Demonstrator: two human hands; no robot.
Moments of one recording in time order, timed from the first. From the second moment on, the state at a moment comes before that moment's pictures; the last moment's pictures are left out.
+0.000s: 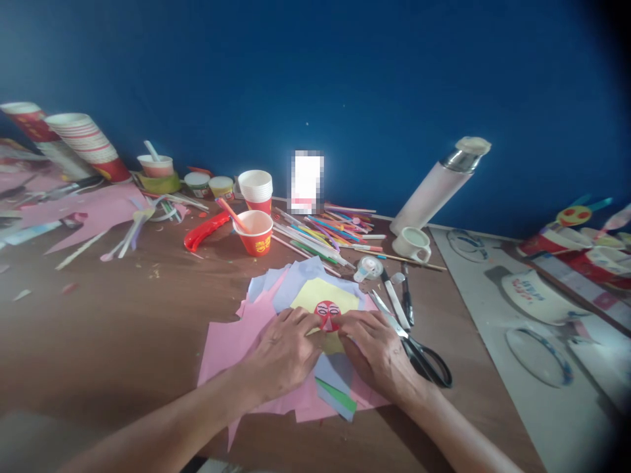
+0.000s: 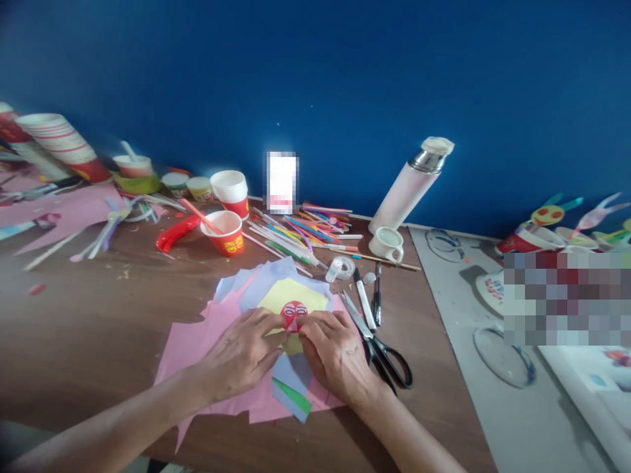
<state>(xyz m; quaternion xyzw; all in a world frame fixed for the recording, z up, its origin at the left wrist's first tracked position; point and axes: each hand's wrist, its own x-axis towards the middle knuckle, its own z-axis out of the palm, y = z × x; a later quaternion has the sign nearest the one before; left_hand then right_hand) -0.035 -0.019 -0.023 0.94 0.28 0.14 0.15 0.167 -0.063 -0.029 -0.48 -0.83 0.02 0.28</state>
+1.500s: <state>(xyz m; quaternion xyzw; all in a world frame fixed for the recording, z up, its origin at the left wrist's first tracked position) -0.036 -0.021 -0.025 0.94 0.29 0.11 0.17 0.165 -0.064 -0.033 -0.47 -0.84 0.01 0.28</state>
